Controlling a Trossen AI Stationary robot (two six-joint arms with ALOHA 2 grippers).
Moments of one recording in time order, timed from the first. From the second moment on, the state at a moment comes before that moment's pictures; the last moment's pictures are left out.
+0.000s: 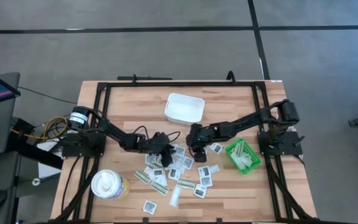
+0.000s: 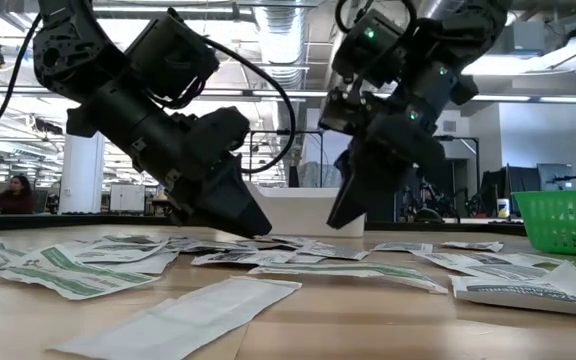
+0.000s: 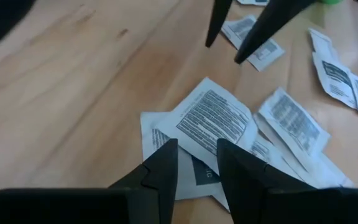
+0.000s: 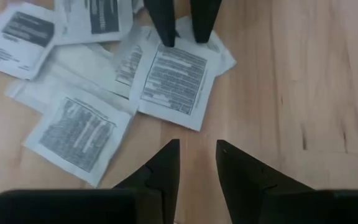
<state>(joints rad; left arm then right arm) -0.20 1.67 0.63 0.55 -0.25 -0.55 0.07 1.82 0.91 -0.05 0.00 -0.04</state>
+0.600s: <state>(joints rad) -0.15 1.67 0.63 0.56 -0.16 -0.55 0.08 1.87 0.91 0.06 0.00 -0.02</state>
